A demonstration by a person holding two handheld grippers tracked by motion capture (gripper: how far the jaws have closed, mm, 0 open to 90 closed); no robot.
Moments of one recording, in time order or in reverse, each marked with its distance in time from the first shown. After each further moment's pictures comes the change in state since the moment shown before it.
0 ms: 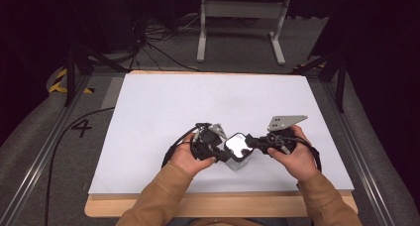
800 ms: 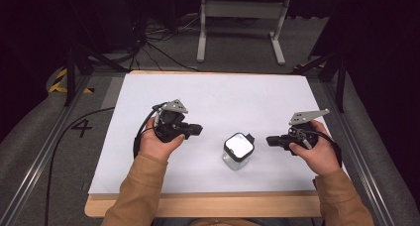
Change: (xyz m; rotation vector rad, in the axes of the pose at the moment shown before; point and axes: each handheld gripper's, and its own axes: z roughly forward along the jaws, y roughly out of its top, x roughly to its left) left arm 0.031 -0.027 -0.080 -0.231 0.195 -0.146; right arm -0.035 -0.019 -0.036 0.099 -0.031 0.108
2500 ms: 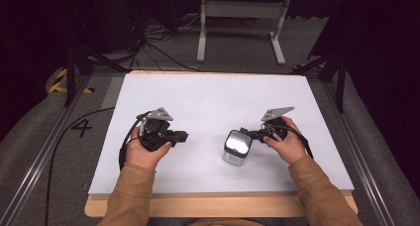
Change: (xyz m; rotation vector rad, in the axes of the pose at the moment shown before) left arm 0.003 -0.034 -0.021 0.028 0.071 -0.083; right arm -0.025 0.010 0.085 0.020 -0.023 -0.066
